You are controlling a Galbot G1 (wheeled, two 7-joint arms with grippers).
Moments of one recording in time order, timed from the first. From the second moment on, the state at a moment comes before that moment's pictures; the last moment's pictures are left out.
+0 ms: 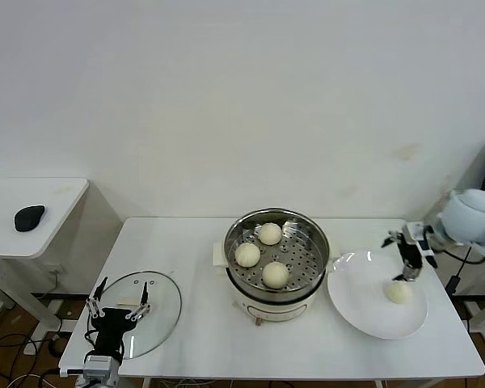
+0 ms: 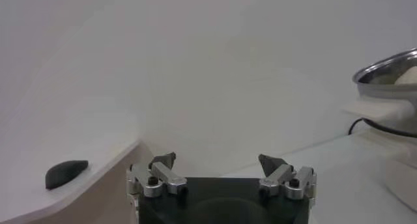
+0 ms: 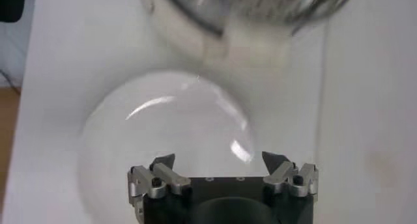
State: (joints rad) left arm 1.65 -1.17 -0.52 -2.09 0.00 0.06 -0.29; right arm 0.13 0.34 -0.87 1.50 -0.01 -0.19 -1.05
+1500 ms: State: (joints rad) left arm 1.66 -1.19 -0.54 -2.10 0.01 0.06 -0.29; right arm -0.27 0.56 -0.53 1.17 -0.30 -0.11 -1.04
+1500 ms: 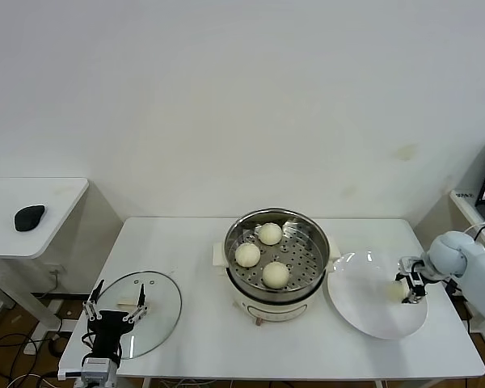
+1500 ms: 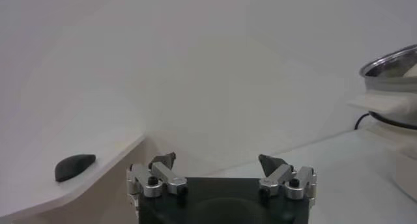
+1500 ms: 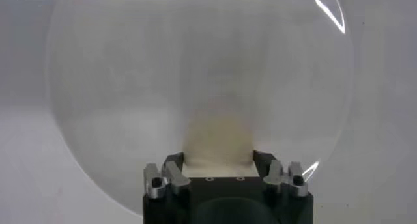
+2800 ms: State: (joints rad) left arm 1.67 -1.21 -0.53 -2.13 0.01 0.06 -0.28; right arm 0.70 0.63 -1.31 1.60 0.41 -0.45 -0.89
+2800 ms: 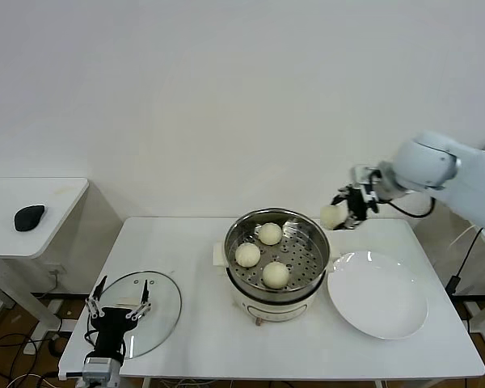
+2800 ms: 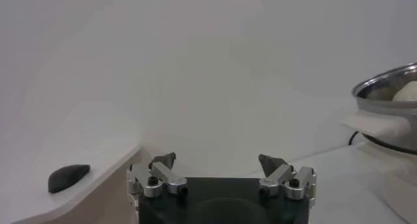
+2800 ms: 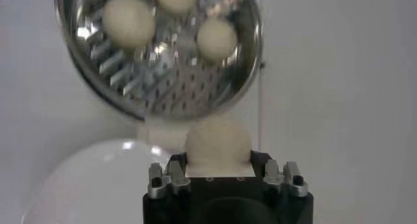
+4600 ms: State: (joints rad) left arm 1.65 -1.21 -0.54 -2.10 0.01 0.05 -0.27; right arm 0.34 0.61 -1.06 1.66 0.46 -0.56 -0.68
